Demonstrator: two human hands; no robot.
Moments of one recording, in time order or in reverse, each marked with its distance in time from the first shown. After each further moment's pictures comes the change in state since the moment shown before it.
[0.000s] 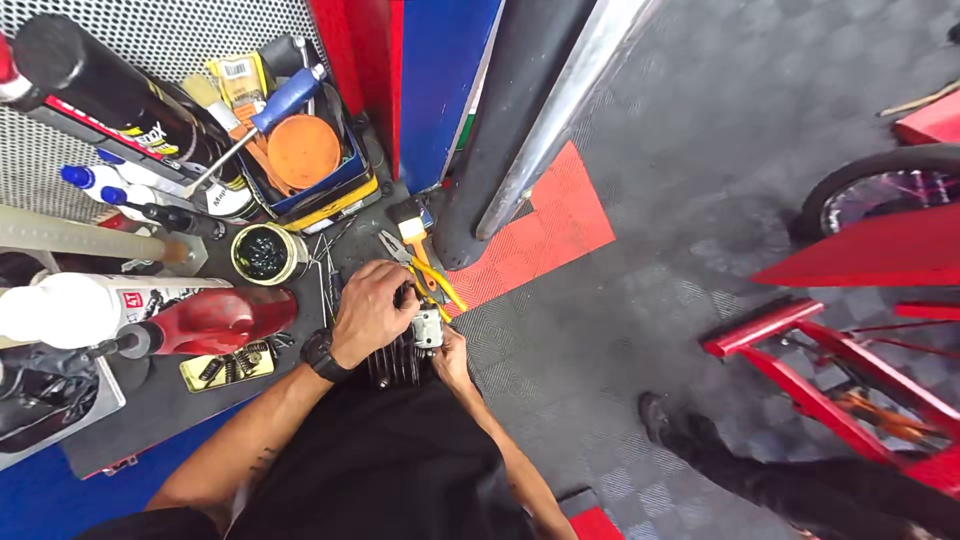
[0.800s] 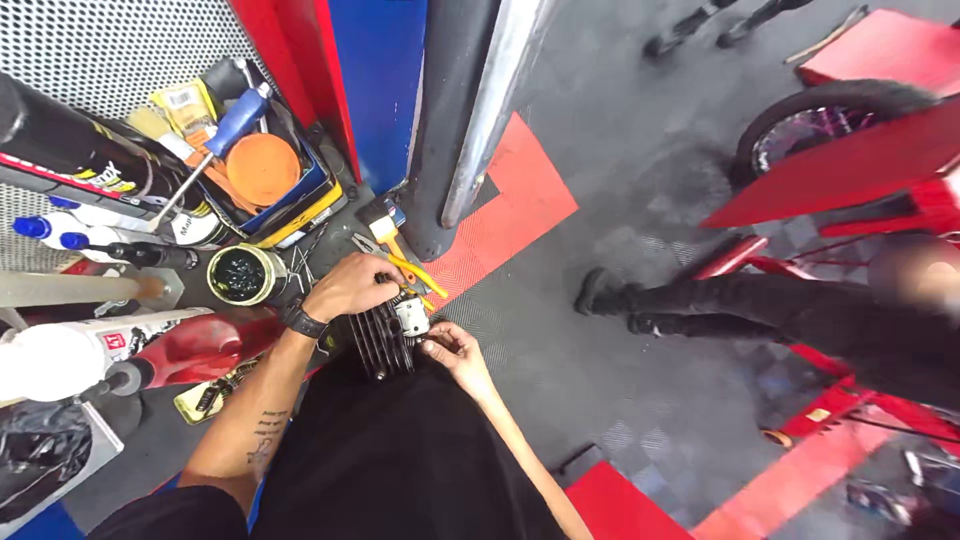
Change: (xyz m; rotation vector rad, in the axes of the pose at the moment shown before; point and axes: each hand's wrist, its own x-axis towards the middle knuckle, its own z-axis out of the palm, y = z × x) left_hand 0.060 -0.017 -0.026 -0.206 -0.691 0.014; right_hand -0.013 -0.090 -0.051 0.405 -0.058 0.404
